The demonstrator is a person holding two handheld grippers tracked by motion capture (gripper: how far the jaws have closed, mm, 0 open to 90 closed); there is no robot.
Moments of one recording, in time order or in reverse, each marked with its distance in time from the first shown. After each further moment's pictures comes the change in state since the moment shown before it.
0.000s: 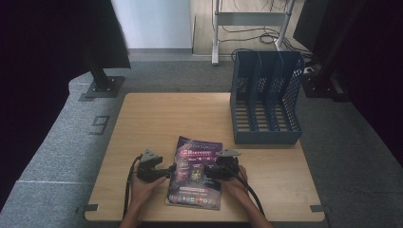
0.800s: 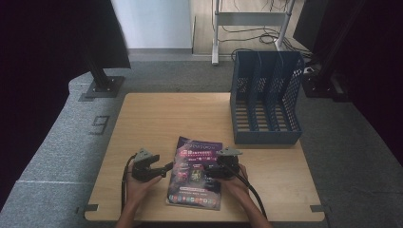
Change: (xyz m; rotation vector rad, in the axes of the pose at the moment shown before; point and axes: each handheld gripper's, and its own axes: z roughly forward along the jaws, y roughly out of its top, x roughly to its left) left arm 0.007 0.004 -0.019 -0.050 -0.015 -0.002; right arm 0.002 0.008 -0.012 -0.032 0.035 -0.010
